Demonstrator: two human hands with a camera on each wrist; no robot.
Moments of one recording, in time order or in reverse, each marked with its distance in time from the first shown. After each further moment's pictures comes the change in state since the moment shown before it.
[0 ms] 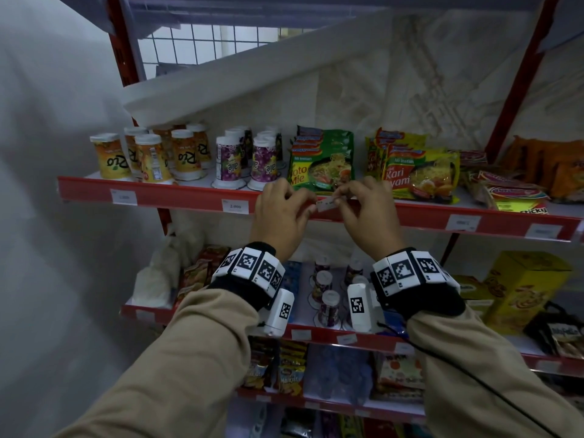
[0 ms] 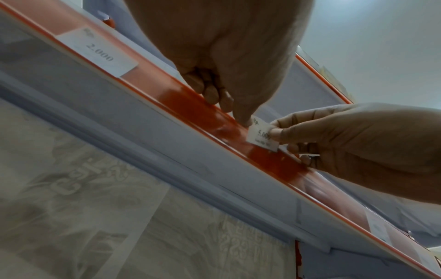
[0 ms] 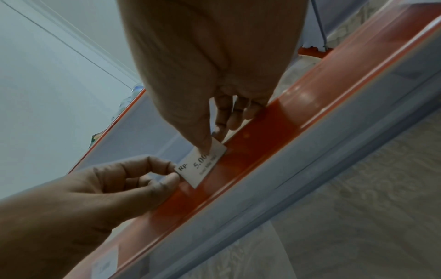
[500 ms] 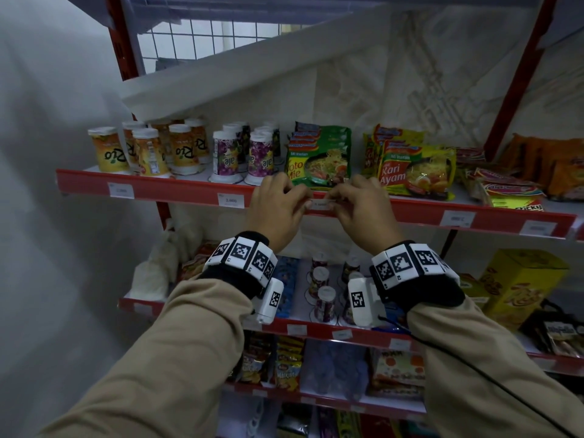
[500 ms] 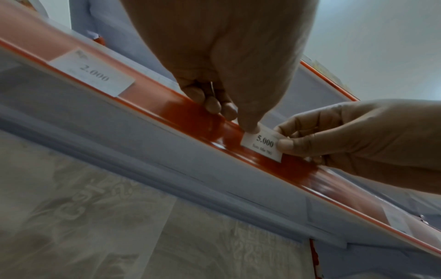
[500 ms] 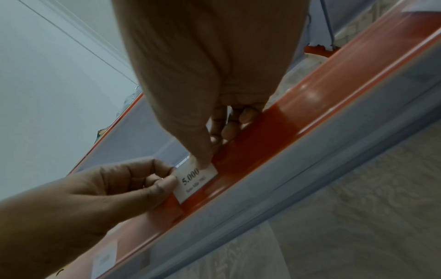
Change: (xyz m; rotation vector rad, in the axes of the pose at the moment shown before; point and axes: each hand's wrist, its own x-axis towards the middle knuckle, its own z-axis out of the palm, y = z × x) left_hand 0.004 0.004 -0.010 0.118 -0.166 0.033; right_hand -0.002 0.002 -0.009 -0.084 -0.150 -0.080
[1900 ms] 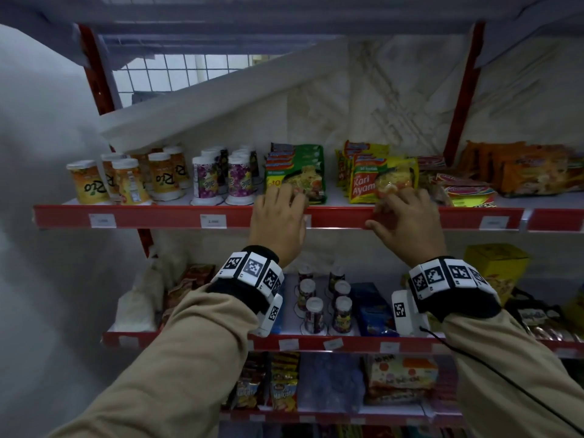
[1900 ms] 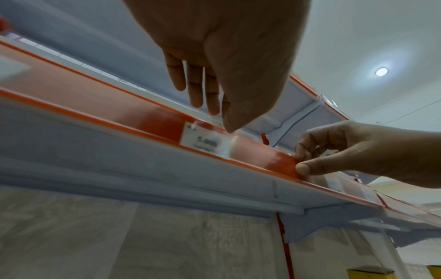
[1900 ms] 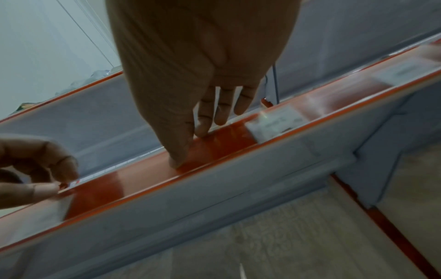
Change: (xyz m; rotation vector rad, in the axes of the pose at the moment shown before) left_hand 0.010 0.038 0.001 0.223 0.021 0.090; right_hand -0.045 0.067 -0.055 -0.254 0.156 0.155
